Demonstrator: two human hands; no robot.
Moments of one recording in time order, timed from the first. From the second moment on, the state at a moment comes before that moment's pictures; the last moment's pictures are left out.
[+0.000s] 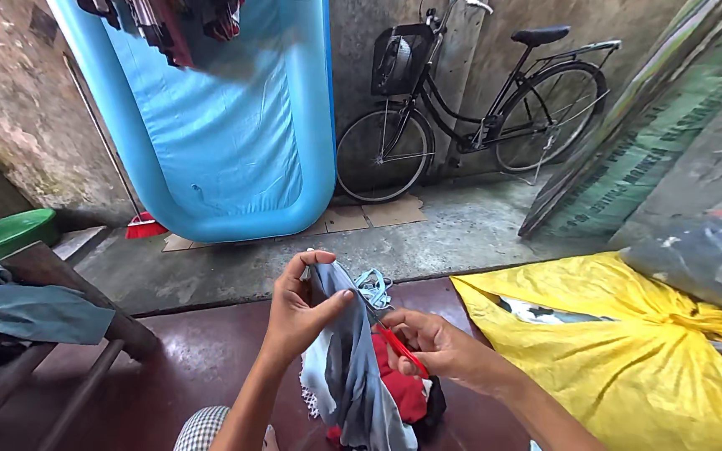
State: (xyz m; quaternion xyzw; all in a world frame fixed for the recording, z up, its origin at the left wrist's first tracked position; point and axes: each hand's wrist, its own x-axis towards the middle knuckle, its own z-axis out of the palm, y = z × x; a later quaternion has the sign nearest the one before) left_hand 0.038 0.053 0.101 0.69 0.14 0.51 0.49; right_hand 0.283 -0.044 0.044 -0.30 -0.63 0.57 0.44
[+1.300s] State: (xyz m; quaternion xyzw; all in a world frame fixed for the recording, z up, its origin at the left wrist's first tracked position) left_hand 0.031 0.060 0.063 0.67 0.17 0.47 0.55; right_hand 0.274 -0.044 0.027 -0.33 -0.60 0.61 0.40
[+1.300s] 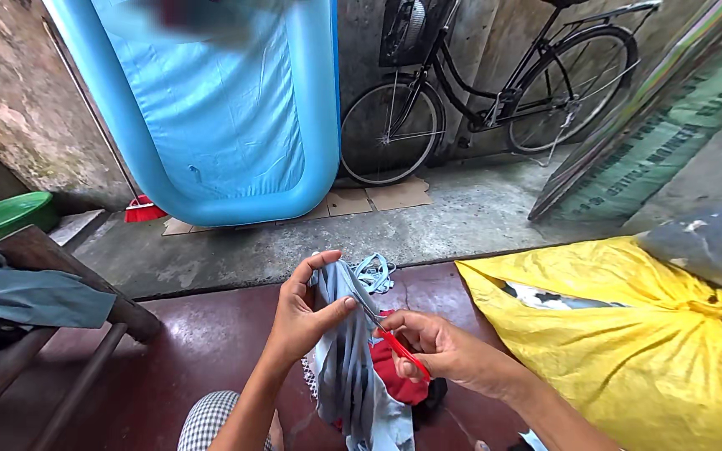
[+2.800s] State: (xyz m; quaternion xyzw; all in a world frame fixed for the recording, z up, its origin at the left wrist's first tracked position) left_hand 0.043 0.050 0.048 0.72 0.19 0.45 0.50; right_hand 0.254 -0.049 0.012 -0.42 -0.59 0.52 0.45
